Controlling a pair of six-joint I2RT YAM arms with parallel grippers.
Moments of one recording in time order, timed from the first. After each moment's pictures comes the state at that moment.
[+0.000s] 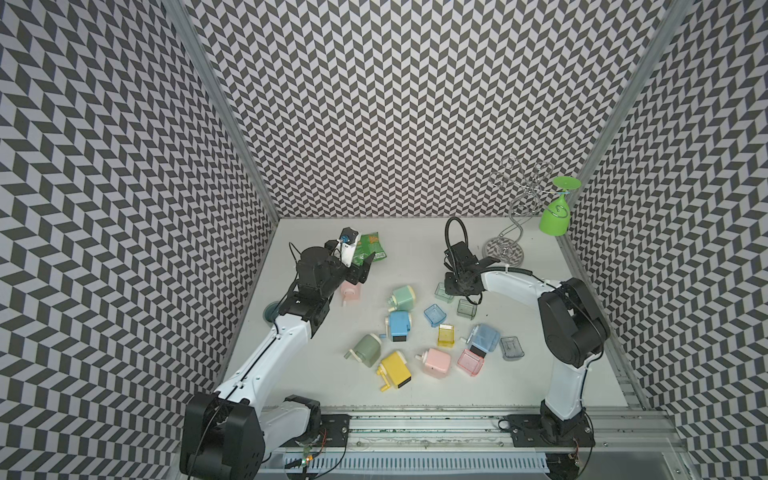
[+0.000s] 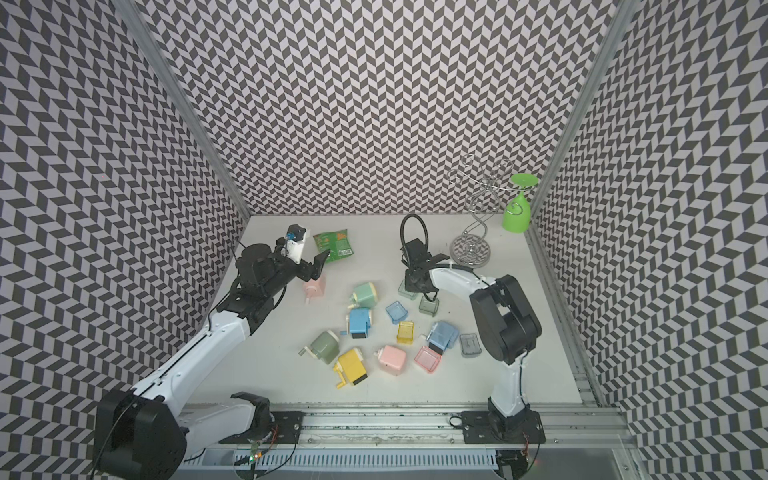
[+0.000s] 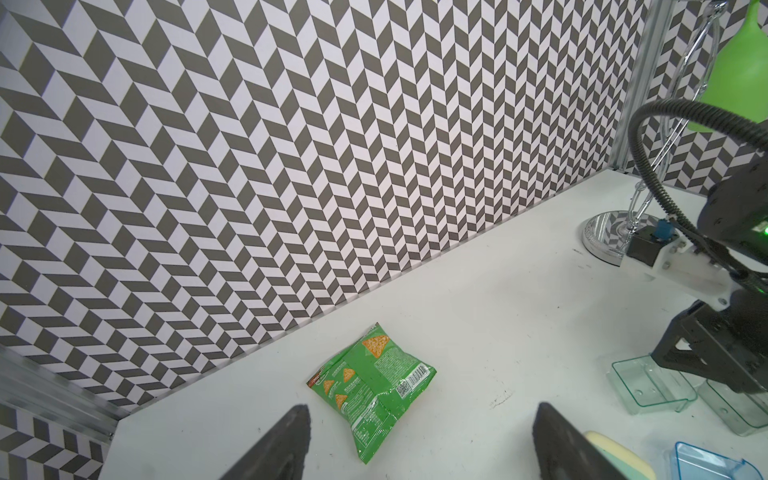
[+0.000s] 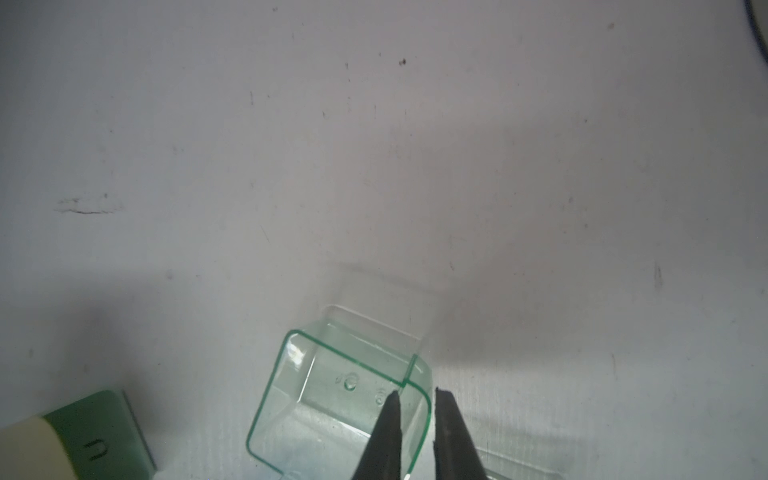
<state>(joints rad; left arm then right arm) -0.25 1.16 0.82 0.13 0.20 0.24 0.51 1.91 1.32 -0.55 0.14 0.52</state>
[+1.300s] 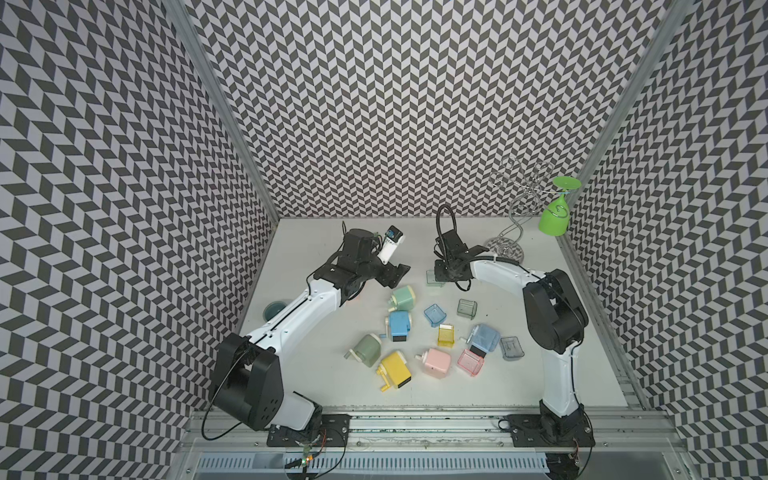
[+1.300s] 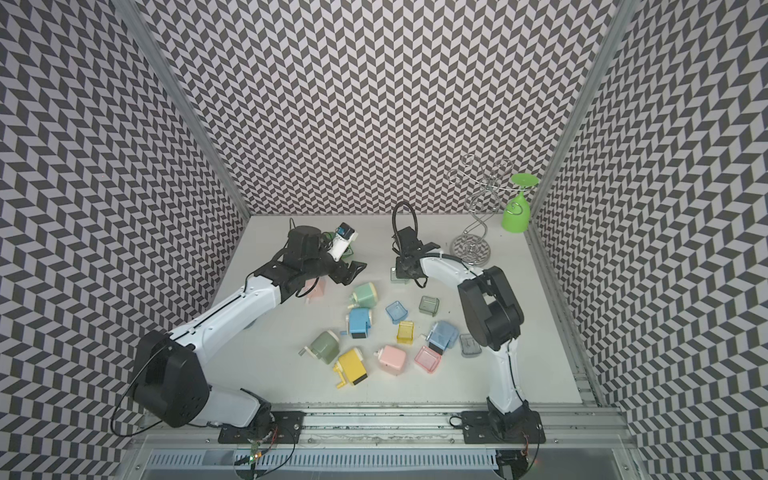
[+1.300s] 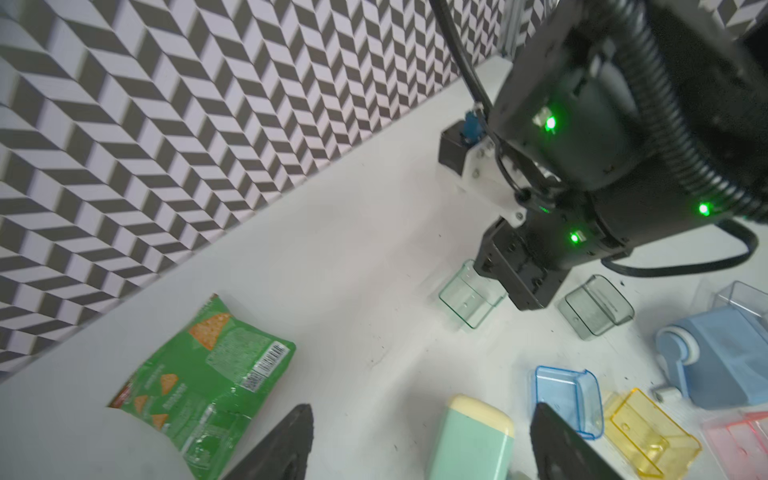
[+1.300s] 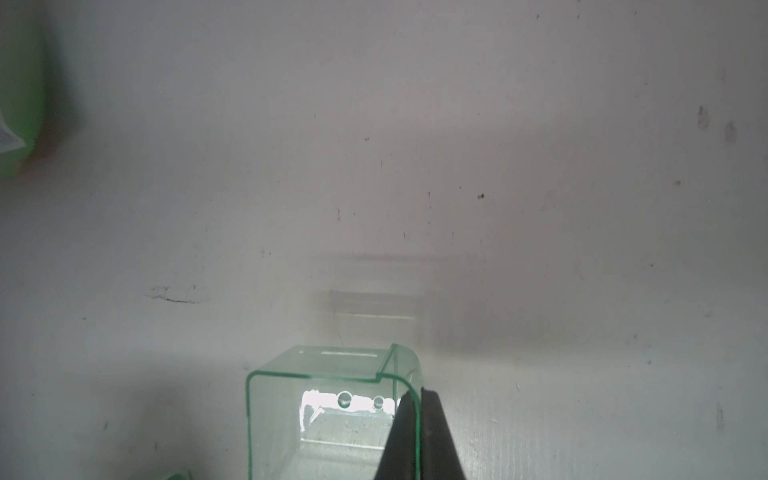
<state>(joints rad) -0.46 1.48 1.16 -0.29 0.28 0.23 0.51 2.06 1.54 -0.55 0.12 0.46</state>
